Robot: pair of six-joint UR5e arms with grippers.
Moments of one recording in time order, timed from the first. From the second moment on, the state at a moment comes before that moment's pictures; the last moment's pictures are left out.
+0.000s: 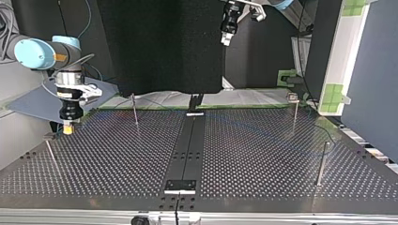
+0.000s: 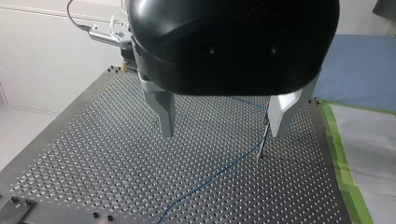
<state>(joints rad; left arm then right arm) -0.70 -1.92 -2.52 -1.88 -2.02 -1.75 1.73 -1.21 1.66 -0.60 1.41 1.62</state>
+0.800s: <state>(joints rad) -0.70 -1.93 -2.52 -1.89 -2.02 -1.75 1.66 -1.22 1.71 -0.62 1.42 1.66</state>
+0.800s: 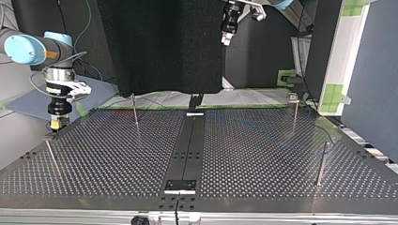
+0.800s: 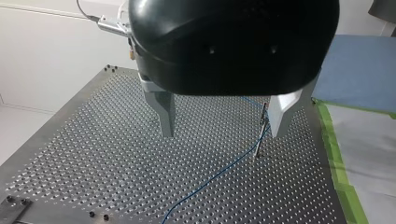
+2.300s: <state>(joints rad) -0.70 -1.93 -2.50 -1.95 -2.02 -1.74 1.53 -1.16 1.57 -0.41 1.31 1.63</state>
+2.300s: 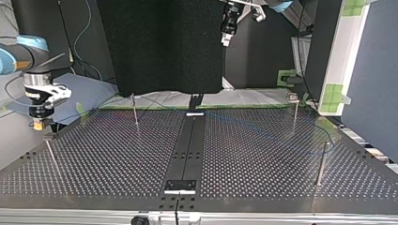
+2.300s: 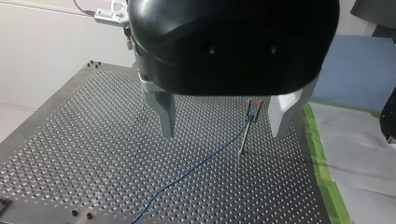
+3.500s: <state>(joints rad) -0.70 -1.93 -2.49 -1.96 -2.02 -1.74 1.53 -1.06 1.46 -0.37 1.20 1.61</state>
